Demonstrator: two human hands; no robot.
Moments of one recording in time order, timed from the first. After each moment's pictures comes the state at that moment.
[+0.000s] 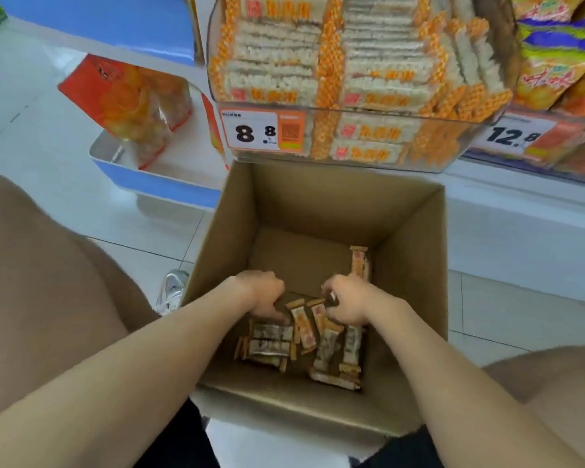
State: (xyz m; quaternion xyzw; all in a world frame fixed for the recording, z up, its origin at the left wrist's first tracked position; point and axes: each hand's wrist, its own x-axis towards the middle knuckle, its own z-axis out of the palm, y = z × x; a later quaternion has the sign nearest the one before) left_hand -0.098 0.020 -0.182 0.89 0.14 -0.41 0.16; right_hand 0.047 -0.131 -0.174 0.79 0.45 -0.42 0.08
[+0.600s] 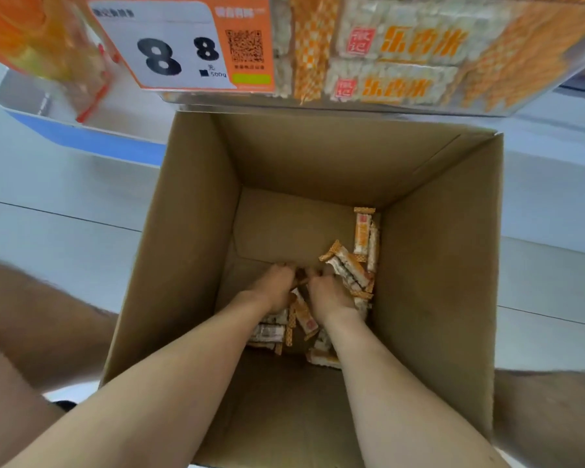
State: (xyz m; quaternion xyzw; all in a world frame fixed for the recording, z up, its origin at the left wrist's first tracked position) left_hand -0.072 -0.011 -0.347 0.85 0.28 -0.31 0.33; right_hand 0.015 -0.119 -0.325 0.83 0.37 -0.40 0.10
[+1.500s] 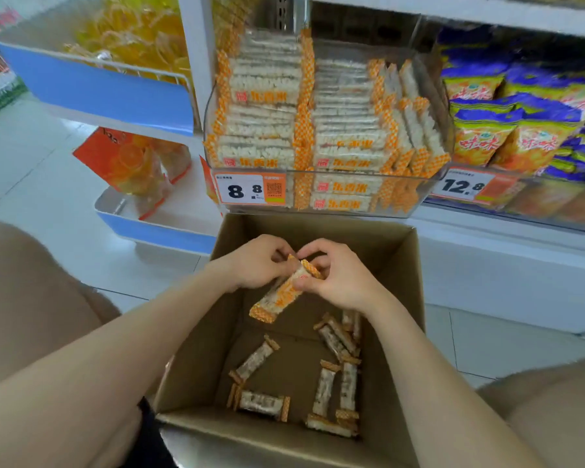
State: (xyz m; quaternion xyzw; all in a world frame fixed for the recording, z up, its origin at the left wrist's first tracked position) left_hand -0.063 0.060 -0.087 0.83 0.25 -0.08 0.49; right_hand 0.065 -0.103 -0.087 0.77 0.43 -0.34 -0.32
